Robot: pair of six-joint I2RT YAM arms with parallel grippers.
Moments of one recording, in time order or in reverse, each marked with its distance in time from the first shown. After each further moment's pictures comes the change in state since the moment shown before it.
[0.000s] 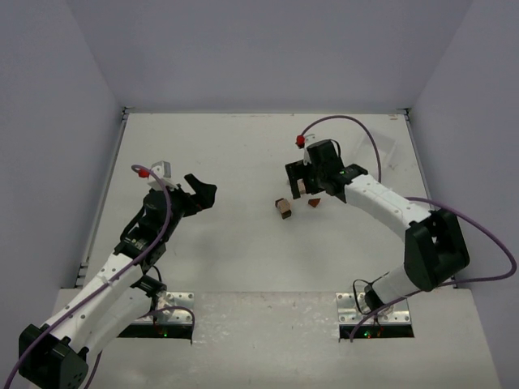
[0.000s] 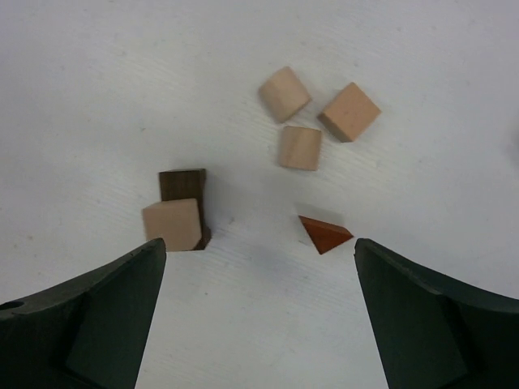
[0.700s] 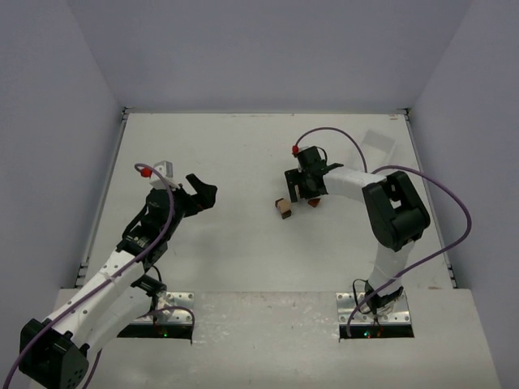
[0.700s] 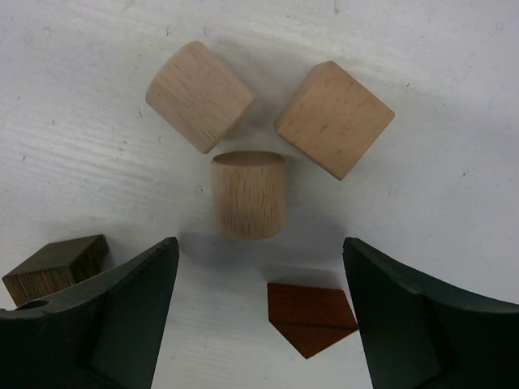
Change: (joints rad) left arm 0.000 0.033 0.000 0.000 -0.009 0.000; right arm -0.076 0.351 0.038 0.114 0.025 0.058
